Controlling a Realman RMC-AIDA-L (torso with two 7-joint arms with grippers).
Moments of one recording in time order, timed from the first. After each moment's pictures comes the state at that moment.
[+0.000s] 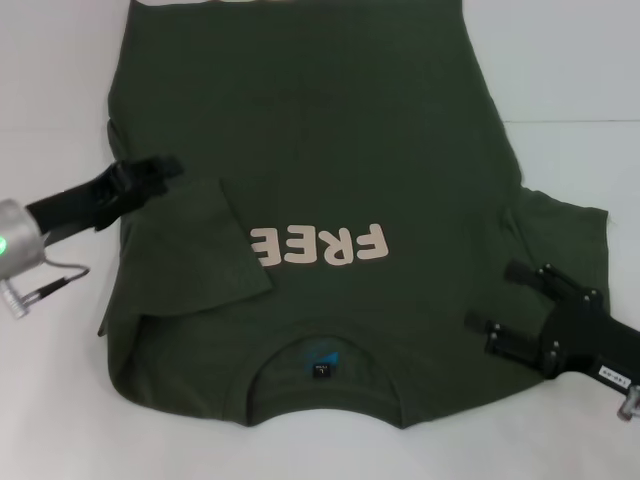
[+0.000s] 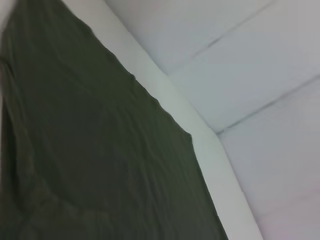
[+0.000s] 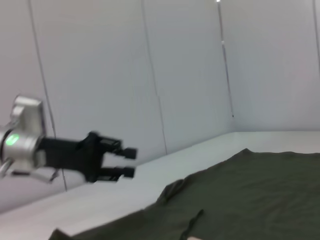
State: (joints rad) left arm -0.58 -2.07 0.52 0.53 1.89 1.15 -2.14; right arm 0.41 2.09 -0.23 -0.26 -2.04 -1.54 0.80
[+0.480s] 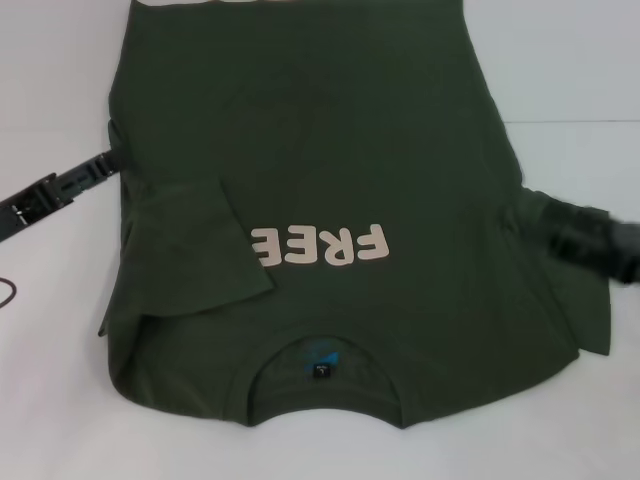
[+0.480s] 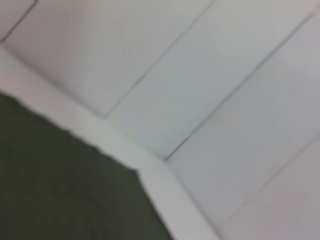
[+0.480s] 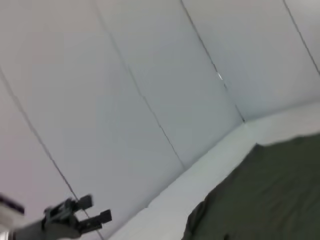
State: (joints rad) left arm -0.46 -2.09 0.34 0.67 1.87 1.46 -1.86; right arm 0.47 2.08 -0.25 -0.57 -2.02 -1.69 1.48
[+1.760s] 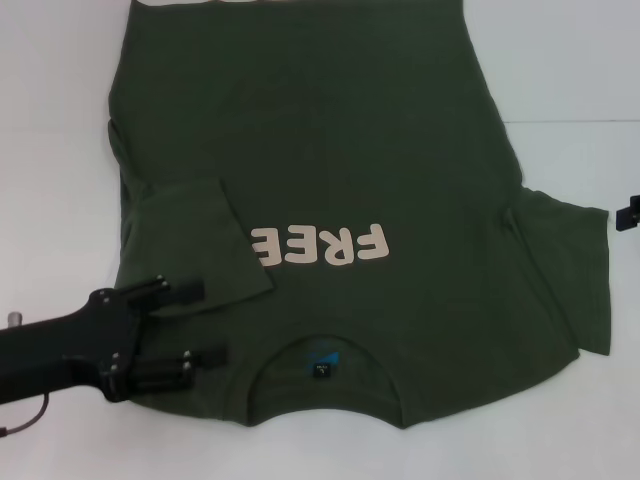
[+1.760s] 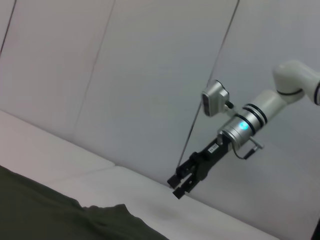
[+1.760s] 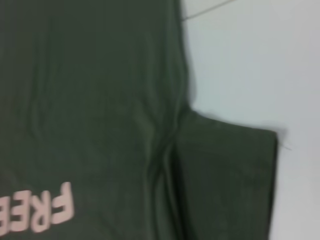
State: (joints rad) left arm -0.42 -2.11 0.39 0.72 2.09 1.91 -1.35; right arm 0.75 1.86 -0.56 -0.83 -2.70 -1.52 2.75
